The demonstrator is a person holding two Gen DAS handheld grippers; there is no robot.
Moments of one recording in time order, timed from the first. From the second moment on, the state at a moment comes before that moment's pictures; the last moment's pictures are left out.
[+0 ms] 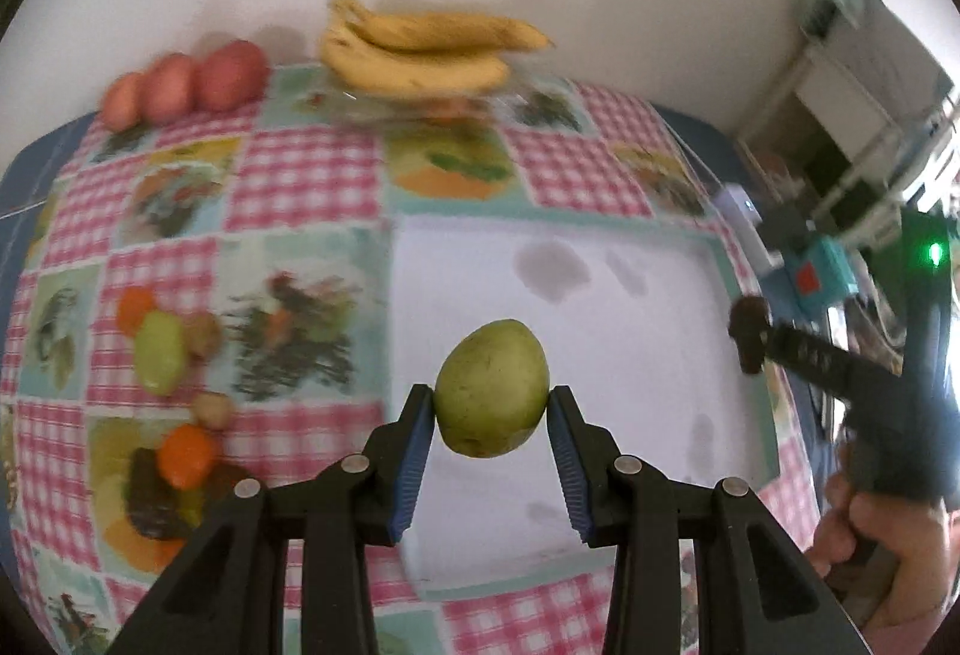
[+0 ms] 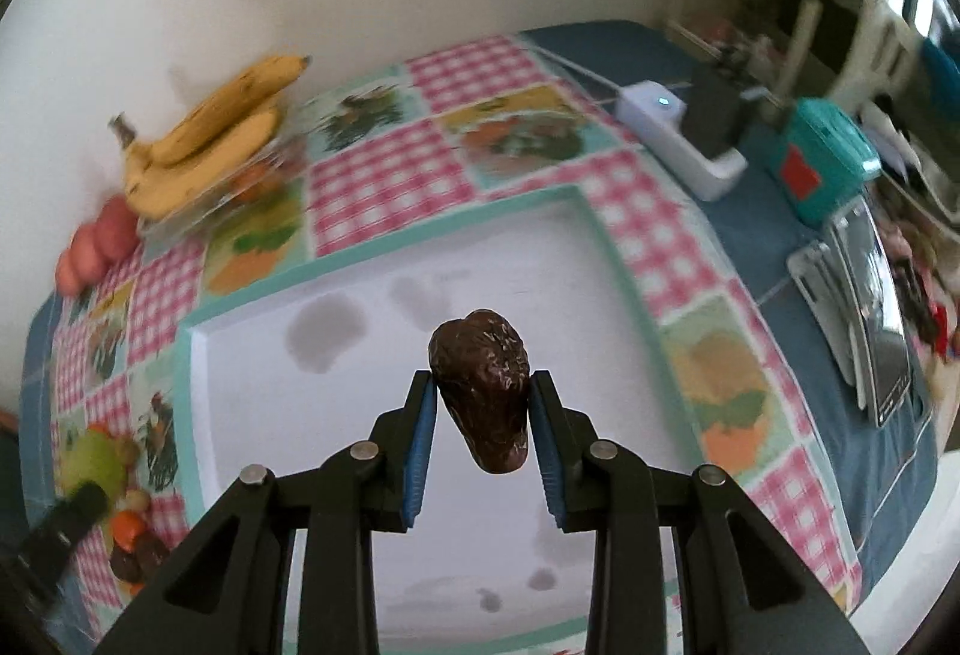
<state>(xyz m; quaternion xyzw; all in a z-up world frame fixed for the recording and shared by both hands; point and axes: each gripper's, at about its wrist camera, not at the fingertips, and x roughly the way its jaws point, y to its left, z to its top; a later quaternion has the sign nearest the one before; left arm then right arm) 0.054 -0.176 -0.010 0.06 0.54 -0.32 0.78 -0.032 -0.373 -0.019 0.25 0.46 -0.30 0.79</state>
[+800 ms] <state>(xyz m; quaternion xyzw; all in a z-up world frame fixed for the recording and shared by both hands) 0.033 -0.208 -0.063 0.11 0.56 -0.33 0.75 -0.042 -0.402 -0.079 0.28 0.51 -0.32 0.75</state>
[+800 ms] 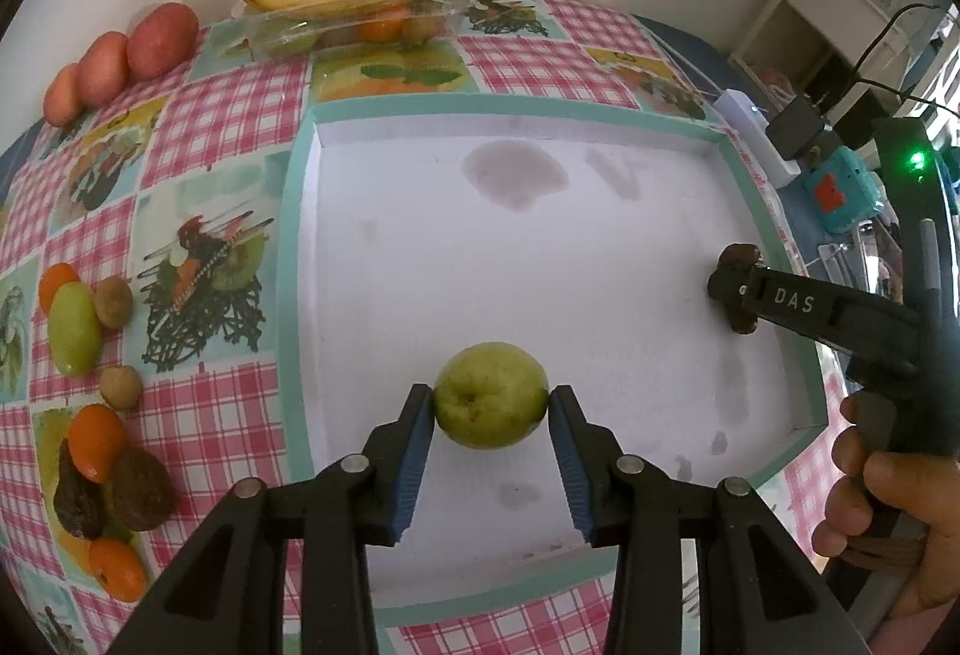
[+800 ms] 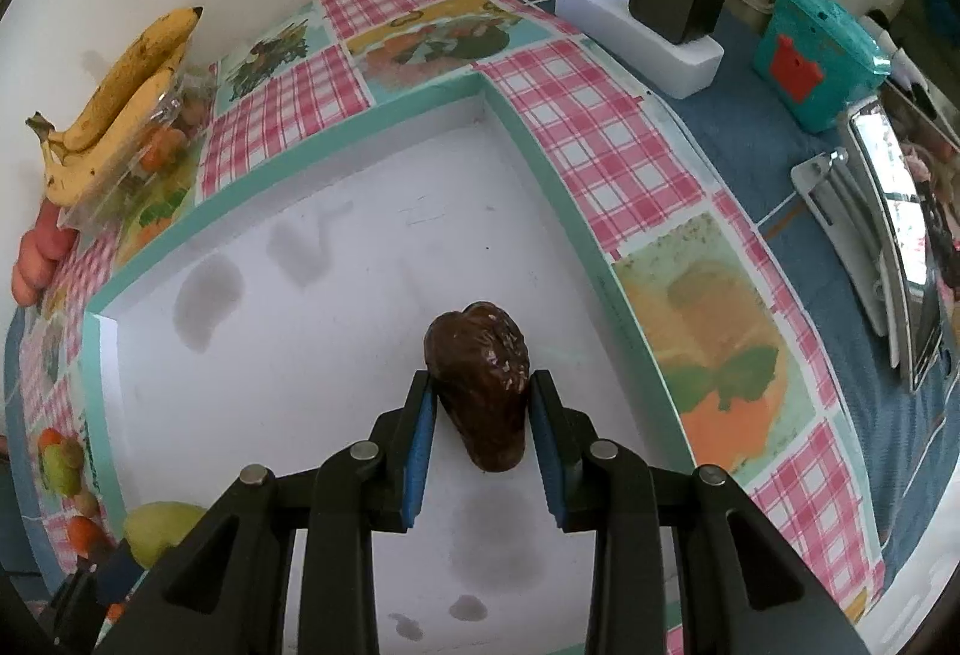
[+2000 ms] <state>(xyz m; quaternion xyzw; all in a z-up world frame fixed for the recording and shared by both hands) 0.128 -0.017 -0.001 0.01 0.46 -0.07 0.89 -0.014 -0.342 -0.045 0.21 0.47 -0.28 0.81</state>
